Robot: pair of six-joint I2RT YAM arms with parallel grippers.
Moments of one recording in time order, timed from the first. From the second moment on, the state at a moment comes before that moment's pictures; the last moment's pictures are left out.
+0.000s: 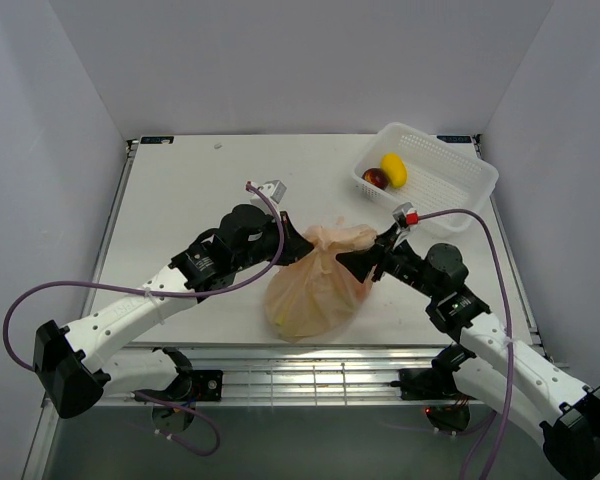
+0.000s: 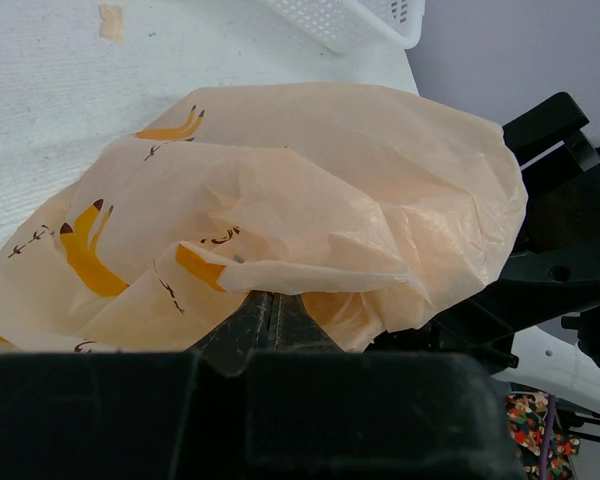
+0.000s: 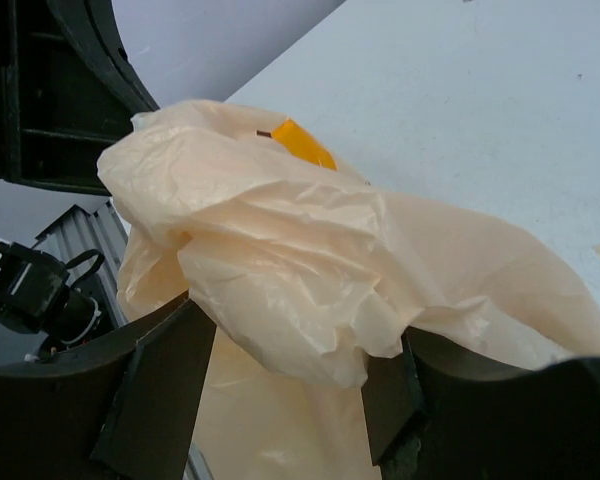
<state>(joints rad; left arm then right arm) -0.85 1.16 1.01 -0.26 0.01 -0.71 0.59 0.76 0.44 0.31 -0.39 0.40</state>
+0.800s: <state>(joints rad) -0.83 1.20 1.01 -0.27 0.07 -0.77 0.59 0.83 0.44 0.48 -0.42 0.37</state>
